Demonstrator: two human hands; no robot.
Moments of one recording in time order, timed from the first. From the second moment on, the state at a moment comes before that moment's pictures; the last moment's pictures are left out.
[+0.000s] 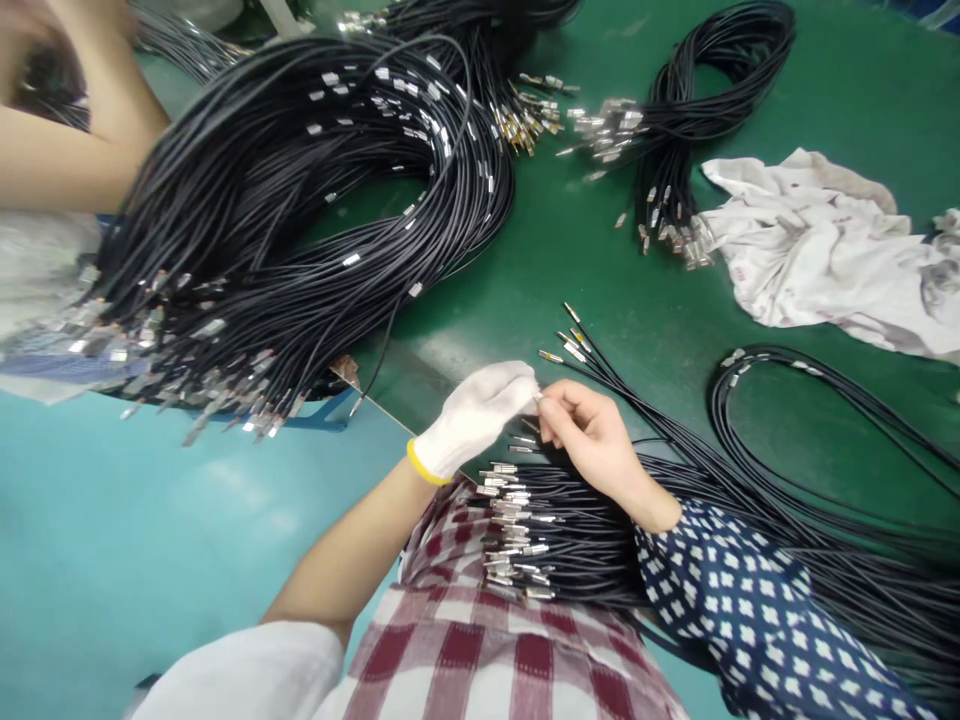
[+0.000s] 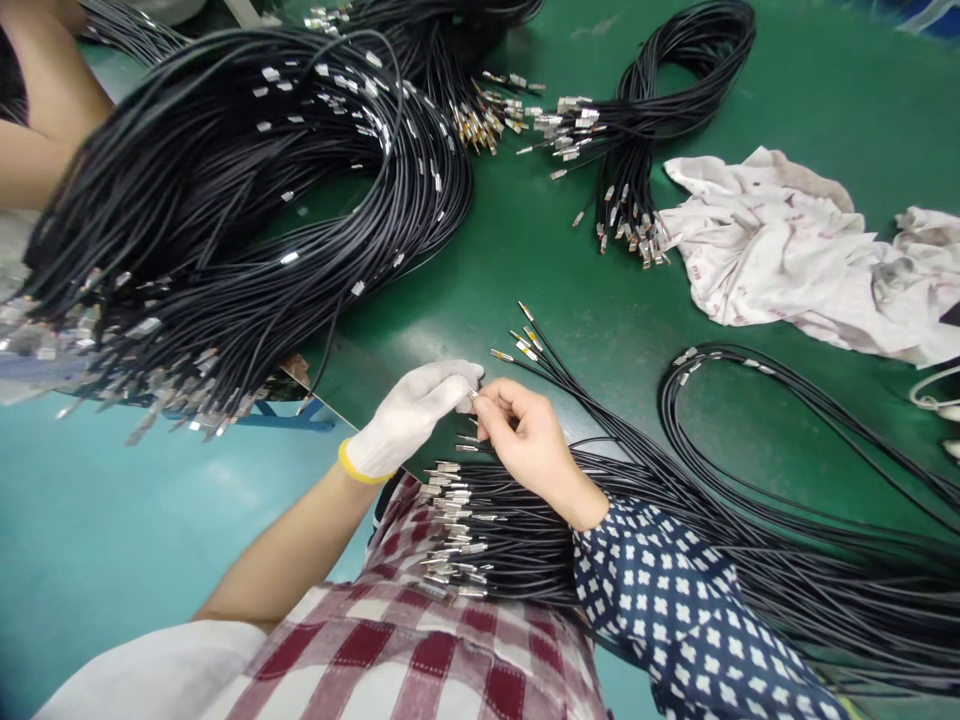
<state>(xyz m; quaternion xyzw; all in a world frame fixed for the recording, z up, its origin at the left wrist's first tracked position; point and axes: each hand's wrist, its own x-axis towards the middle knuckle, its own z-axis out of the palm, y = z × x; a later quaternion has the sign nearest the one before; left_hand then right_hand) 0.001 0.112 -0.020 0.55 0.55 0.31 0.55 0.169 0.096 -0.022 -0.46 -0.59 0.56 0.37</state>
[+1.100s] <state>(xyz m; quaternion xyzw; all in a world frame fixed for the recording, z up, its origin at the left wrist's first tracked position) -0.004 0.125 -0.016 0.51 0.35 0.31 0.72 0.171 0.096 -0.014 -0.45 -0.54 0.60 0.38</state>
